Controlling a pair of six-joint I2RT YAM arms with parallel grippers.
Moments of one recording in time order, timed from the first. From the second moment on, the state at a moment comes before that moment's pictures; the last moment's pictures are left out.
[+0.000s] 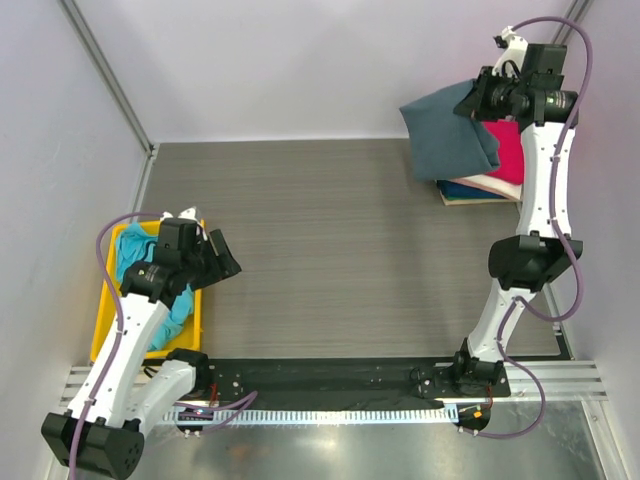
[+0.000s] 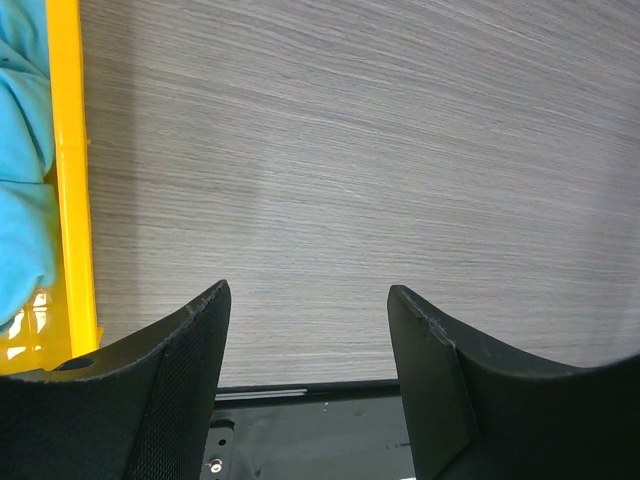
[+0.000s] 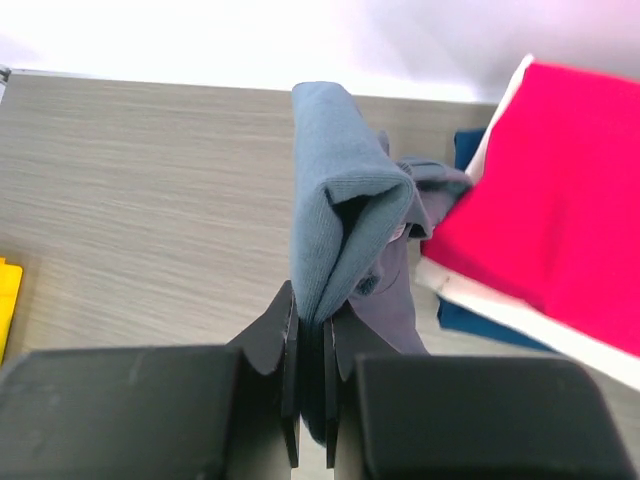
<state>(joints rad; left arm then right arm) -0.20 0.86 0.90 -0.89 0.05 -0.54 -0.13 1.95 2.39 -0.97 -0.45 0.05</state>
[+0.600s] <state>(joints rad) -0.21 0.90 0.89 -0.89 0.05 -0.54 -0.26 2.06 2.57 -0.93 -0.60 0.05</state>
